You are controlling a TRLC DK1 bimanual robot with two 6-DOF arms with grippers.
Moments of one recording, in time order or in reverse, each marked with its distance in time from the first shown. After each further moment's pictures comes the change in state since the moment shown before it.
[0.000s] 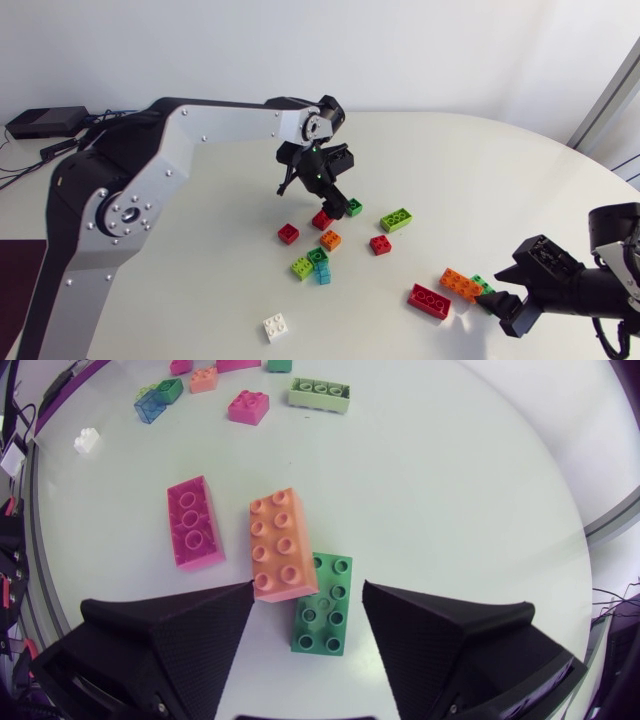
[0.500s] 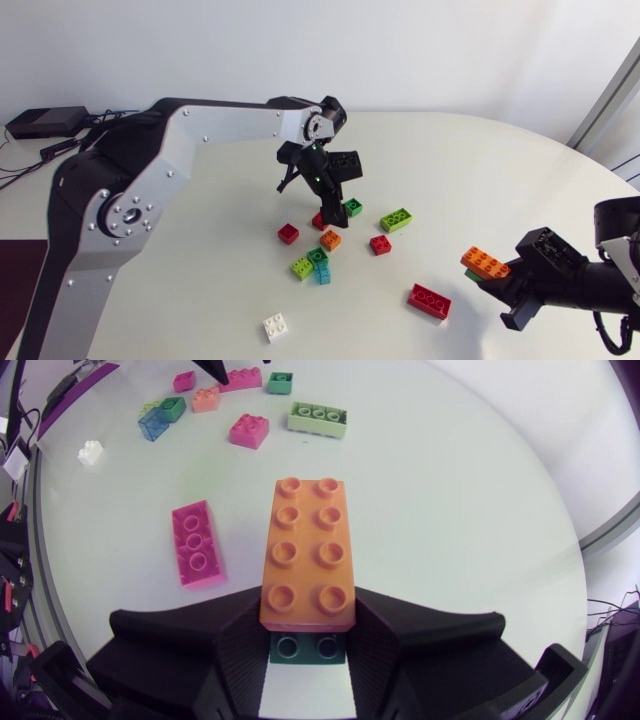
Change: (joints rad) left arm -0.002 0.002 0.016 -0.018 0.159 0.380; right arm 0.003 -0.018 0.019 0.016 -0.037 0.007
